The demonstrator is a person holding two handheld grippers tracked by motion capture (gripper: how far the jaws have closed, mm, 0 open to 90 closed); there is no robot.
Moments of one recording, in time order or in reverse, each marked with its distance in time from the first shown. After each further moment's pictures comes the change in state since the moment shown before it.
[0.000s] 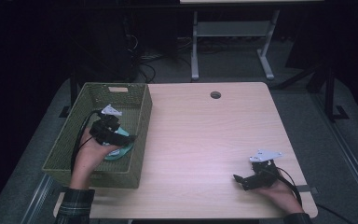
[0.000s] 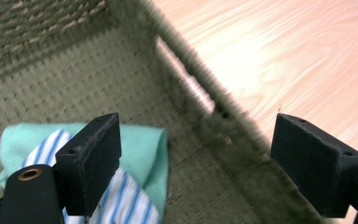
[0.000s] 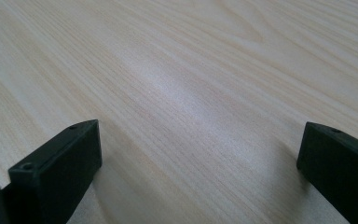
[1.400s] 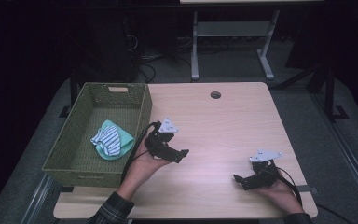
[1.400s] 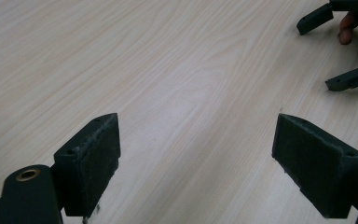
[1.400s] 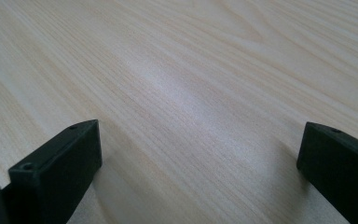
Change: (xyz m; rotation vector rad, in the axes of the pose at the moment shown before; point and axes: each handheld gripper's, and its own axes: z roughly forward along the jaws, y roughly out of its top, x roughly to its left) left arm -0.123 0.024 0.078 -0.085 -0.166 0.217; right arm 0.000 0.000 0.000 -0.001 0.000 0.001
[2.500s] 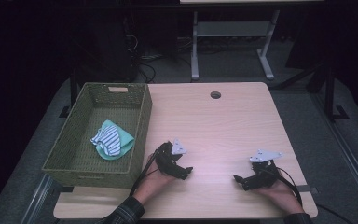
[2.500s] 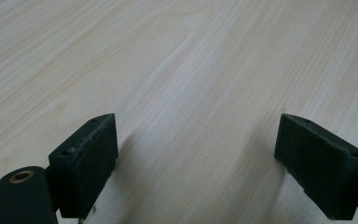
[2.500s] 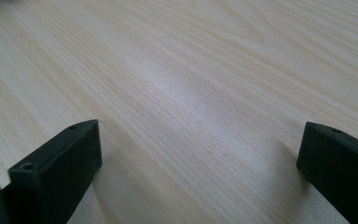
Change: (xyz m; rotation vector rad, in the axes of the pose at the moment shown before) left arm -0.014 -0.058 0.068 0.055 -0.003 0.033; right arm 0.000 0.000 0.000 0.002 0.003 0.000
